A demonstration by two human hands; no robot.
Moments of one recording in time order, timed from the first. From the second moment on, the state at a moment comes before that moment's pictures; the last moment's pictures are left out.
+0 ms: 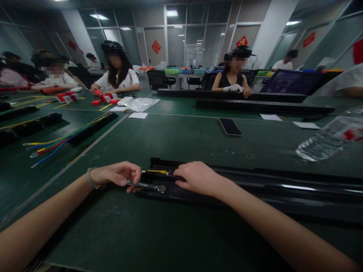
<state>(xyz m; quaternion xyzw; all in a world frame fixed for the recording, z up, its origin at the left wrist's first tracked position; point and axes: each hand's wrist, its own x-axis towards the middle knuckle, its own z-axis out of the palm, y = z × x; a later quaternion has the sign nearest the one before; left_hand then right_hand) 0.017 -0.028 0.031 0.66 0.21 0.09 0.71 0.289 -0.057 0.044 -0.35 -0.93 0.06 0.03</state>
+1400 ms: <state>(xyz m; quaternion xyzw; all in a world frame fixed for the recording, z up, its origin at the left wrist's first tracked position) 0.017 -0.029 0.033 0.66 0.24 0.07 0.71 0.288 -0.058 0.041 -0.35 -0.93 0.06 0.05</state>
